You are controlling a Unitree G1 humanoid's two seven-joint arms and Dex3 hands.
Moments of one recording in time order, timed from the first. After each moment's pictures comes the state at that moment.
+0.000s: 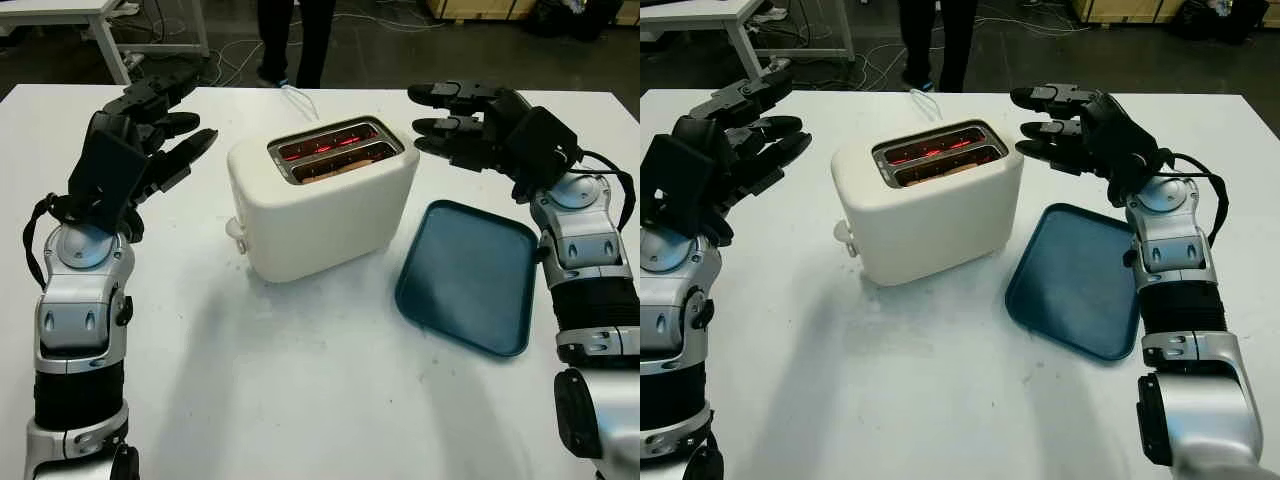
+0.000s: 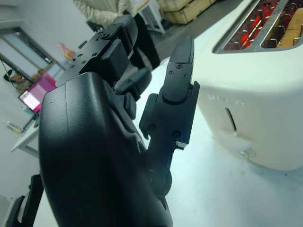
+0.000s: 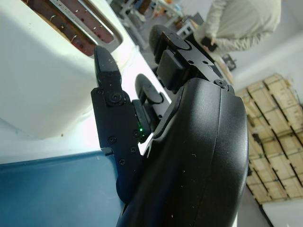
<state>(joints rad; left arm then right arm) -0.40 0.28 0.17 -0.30 -0.03 0.39 -0.11 -0.72 -0.45 -0.05 0.42 0.00 0.02 0.44</state>
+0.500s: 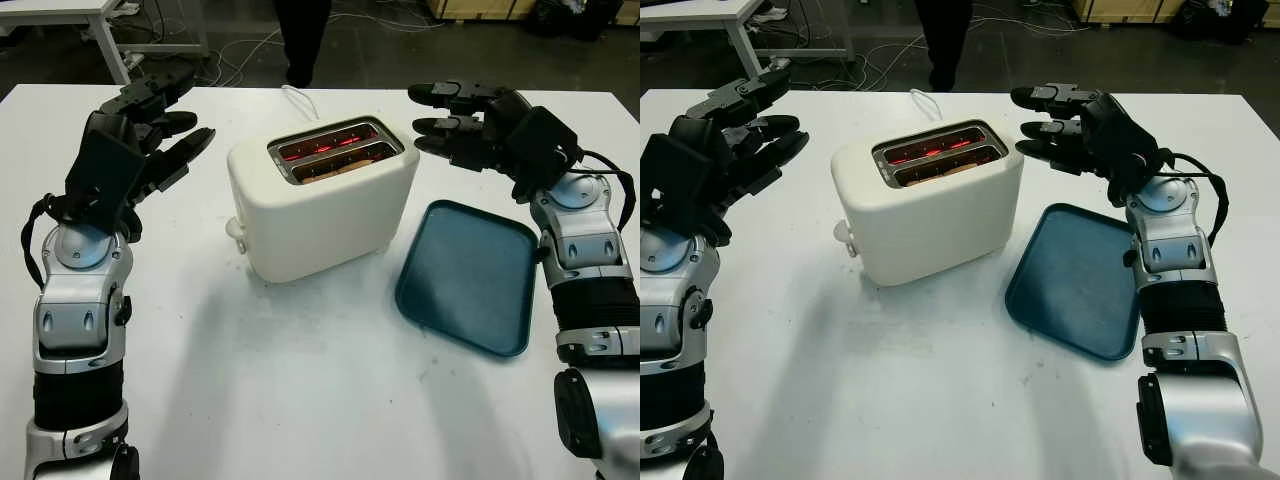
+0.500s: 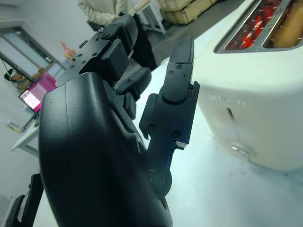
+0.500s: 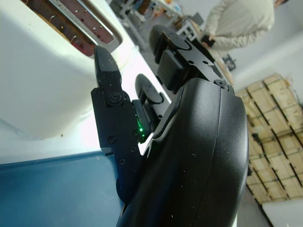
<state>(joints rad) -0.40 0.28 0.17 -0.30 -0.03 0.39 -0.11 -0.72 -0.45 -0.05 0.42 0.00 0.02 0.44</state>
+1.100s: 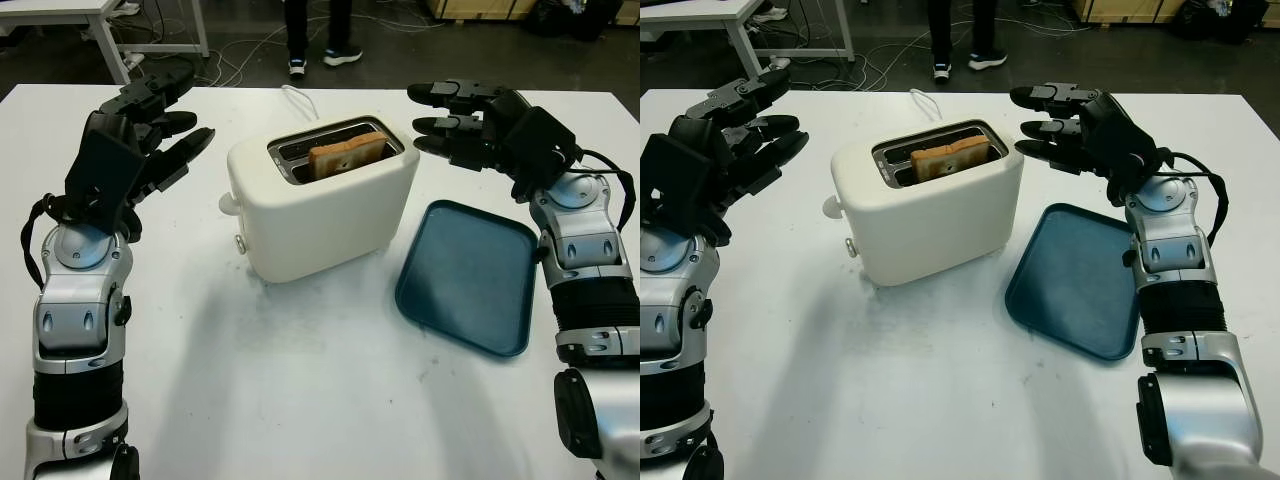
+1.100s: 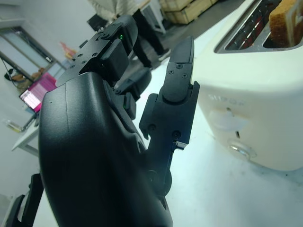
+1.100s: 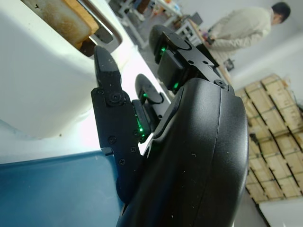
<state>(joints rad) -0.40 0.28 0.18 -0.30 -0.04 0.39 -0.11 -0.72 -0.45 -0.04 0.41 -0.02 0.03 0.43</state>
